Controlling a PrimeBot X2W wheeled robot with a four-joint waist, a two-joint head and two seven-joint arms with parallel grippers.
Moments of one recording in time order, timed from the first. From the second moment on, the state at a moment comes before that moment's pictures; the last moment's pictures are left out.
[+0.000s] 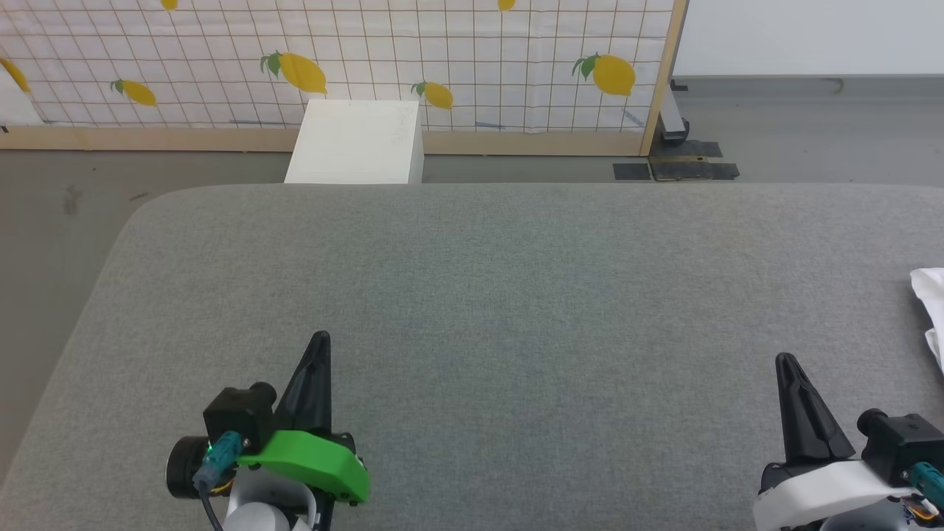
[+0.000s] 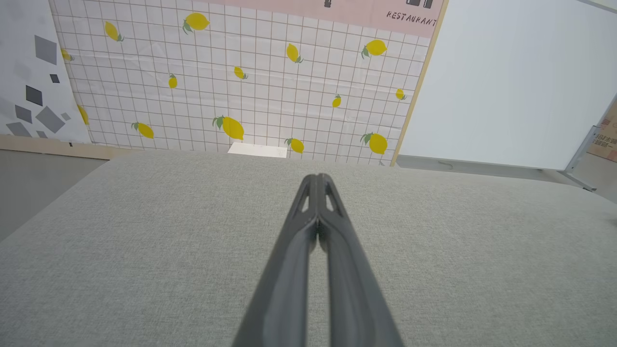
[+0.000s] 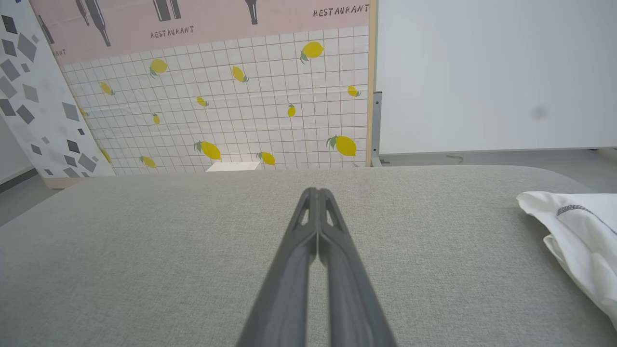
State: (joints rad) left arm -0.06 0.05 -0.10 0.15 -0.22 -0.06 -0.20; right arm 0.10 -0.05 -0.09 0.01 0.14 0.13 -0.13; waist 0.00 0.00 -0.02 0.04
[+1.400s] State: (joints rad) left arm -0.04 0.05 -0.06 0.09 -0.14 -0.04 -0.12; right arm 0.06 -0.05 -0.05 0.01 0.09 0.13 -0.08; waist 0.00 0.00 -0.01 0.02
